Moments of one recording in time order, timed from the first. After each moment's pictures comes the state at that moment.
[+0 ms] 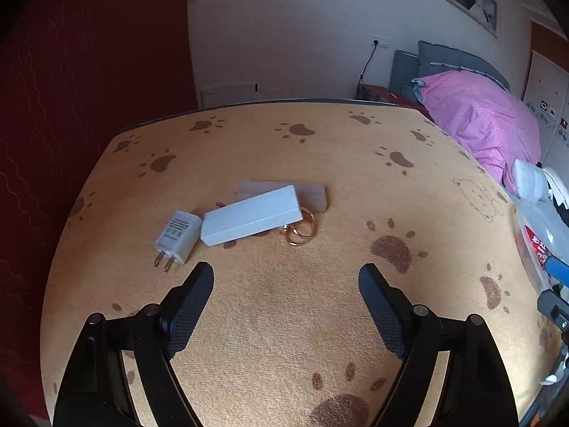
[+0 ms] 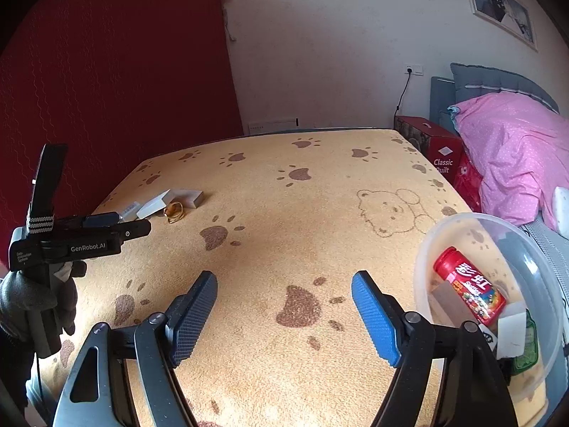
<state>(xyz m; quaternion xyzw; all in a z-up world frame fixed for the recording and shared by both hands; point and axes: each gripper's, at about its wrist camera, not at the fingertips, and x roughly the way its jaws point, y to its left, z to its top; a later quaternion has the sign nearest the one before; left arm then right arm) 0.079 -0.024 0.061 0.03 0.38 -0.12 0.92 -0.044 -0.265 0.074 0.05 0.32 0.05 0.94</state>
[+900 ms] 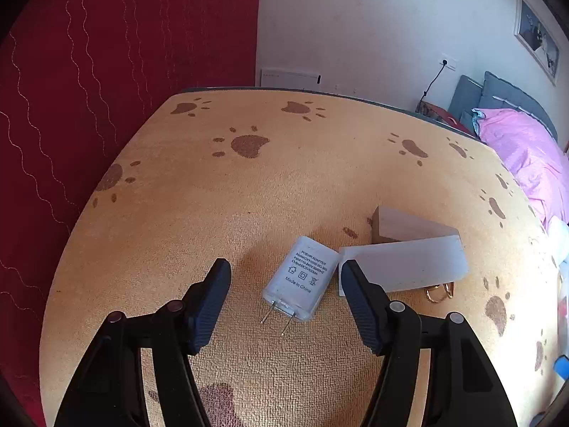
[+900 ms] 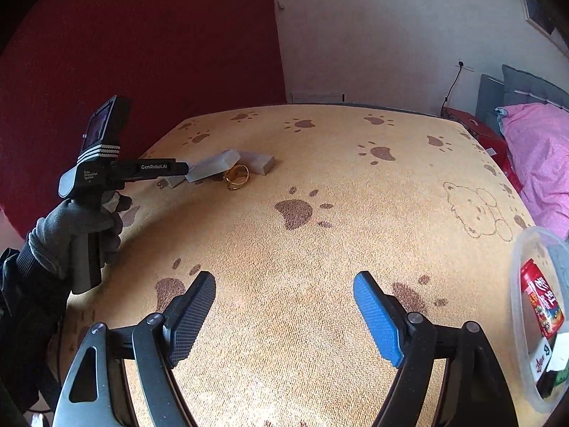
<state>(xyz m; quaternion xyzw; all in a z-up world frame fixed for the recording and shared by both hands) 0.158 0.058 0.029 -0.04 0.40 -0.03 0.91 -0.017 -0.191 0.057 0.01 0.38 0.11 0.92</state>
